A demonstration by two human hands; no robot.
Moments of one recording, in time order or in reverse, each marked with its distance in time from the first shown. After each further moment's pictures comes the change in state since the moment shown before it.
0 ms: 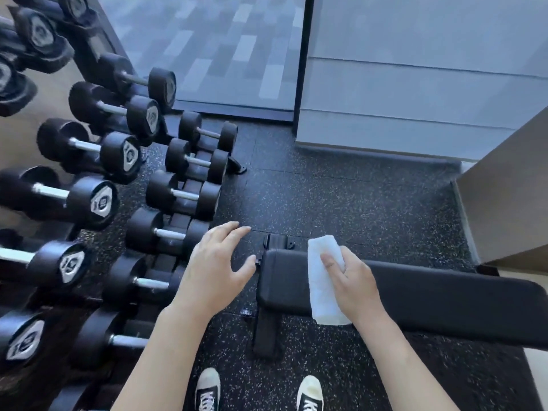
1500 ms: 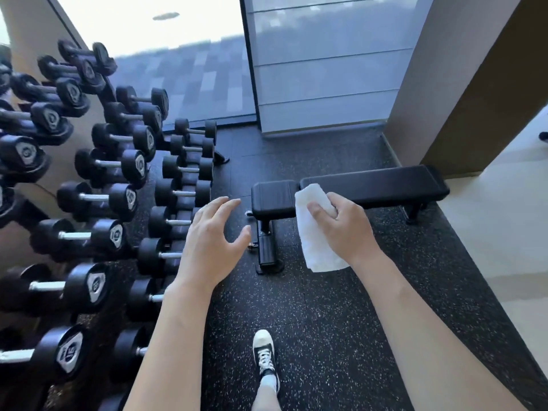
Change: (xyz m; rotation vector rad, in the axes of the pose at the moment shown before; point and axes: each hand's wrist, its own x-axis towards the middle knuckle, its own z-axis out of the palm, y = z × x) left_hand -0.573 0.106 -0.101 -0.041 0.074 0.175; right_hand -0.602 0.009 -0.075 0.060 0.251 -0.206
